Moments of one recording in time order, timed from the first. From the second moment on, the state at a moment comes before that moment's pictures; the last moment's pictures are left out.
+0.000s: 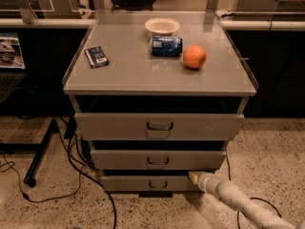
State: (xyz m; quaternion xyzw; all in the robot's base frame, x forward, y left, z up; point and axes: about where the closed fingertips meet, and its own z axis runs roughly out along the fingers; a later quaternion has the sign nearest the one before) arm 0.632 -0.231 0.239 -0.11 0.88 0.18 0.41
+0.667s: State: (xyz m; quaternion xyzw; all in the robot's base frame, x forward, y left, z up) arm 0.636 -0.223 0.219 -0.12 0.89 0.18 0.40
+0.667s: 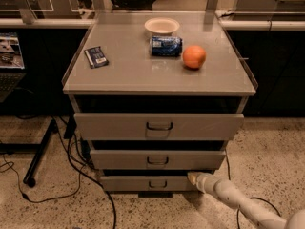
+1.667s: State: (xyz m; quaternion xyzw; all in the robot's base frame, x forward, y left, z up) arm 0.649 -0.207 0.209 -0.13 0.90 0.18 0.37
